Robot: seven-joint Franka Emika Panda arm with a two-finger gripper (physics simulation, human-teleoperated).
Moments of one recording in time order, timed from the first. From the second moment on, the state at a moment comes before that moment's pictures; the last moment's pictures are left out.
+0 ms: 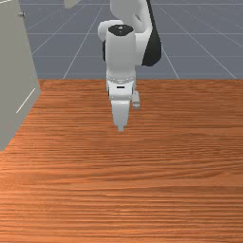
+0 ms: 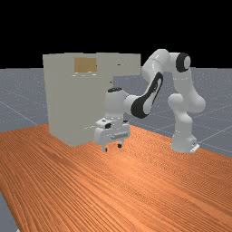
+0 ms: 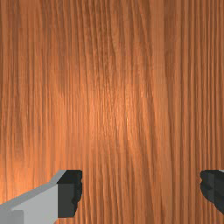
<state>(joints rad) 0.00 0.39 0.00 -1.92 0.01 2.37 -0.78</state>
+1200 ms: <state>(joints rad) -0.06 -0.06 -0.27 -1.76 0.15 1.53 0.83</state>
